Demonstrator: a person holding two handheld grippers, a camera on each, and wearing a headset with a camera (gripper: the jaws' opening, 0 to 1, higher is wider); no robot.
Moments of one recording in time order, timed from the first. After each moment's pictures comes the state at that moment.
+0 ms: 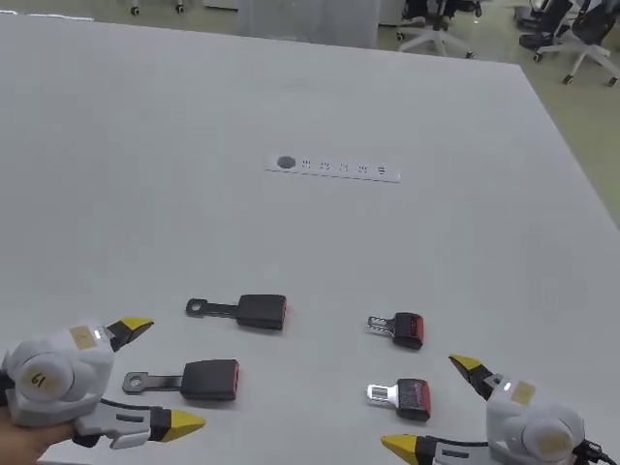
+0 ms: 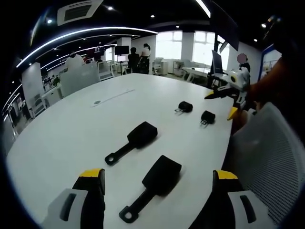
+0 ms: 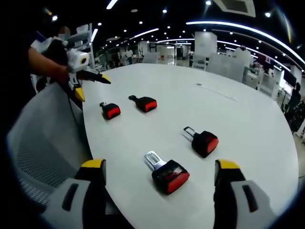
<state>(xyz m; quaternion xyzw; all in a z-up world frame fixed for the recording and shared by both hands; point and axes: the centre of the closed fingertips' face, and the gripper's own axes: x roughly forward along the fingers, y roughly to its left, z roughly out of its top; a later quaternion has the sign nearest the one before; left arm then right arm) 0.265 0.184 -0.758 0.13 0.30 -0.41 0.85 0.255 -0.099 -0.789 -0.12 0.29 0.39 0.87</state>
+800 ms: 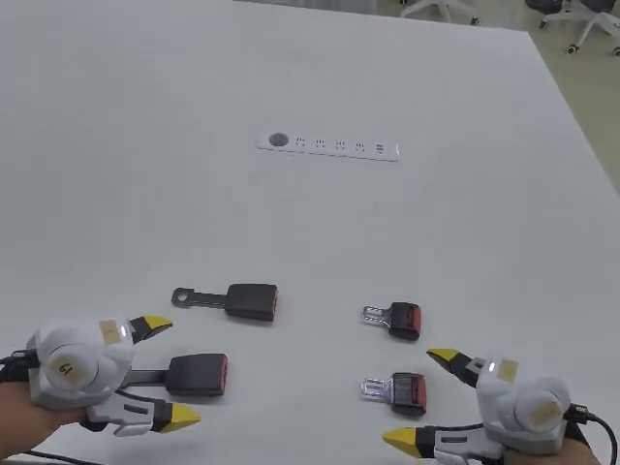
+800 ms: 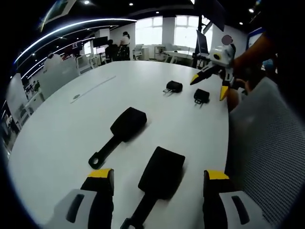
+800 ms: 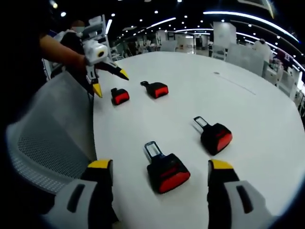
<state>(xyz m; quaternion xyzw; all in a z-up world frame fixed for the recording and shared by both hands) 0.278 0.171 -0.808 0.18 0.34 -0.47 0.79 0.262 -0.097 -0.818 -0.13 0.33 0.47 0.80</state>
